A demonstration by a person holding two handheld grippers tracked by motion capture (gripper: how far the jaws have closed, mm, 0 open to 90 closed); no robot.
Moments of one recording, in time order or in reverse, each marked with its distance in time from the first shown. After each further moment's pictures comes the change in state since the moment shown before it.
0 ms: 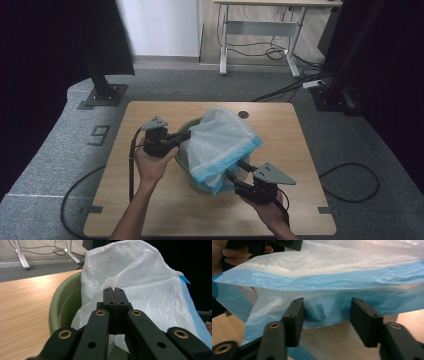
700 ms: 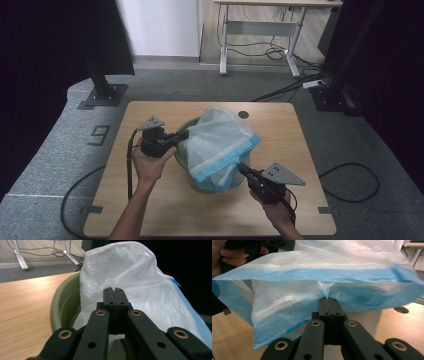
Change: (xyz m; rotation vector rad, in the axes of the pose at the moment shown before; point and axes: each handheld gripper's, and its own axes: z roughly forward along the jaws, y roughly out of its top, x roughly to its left) left arm 0.004 0.000 -0.008 -0.023 -0.005 -0.006; right arm -0.016 -0.001 -0.012 -0.024 0.009 -0.024
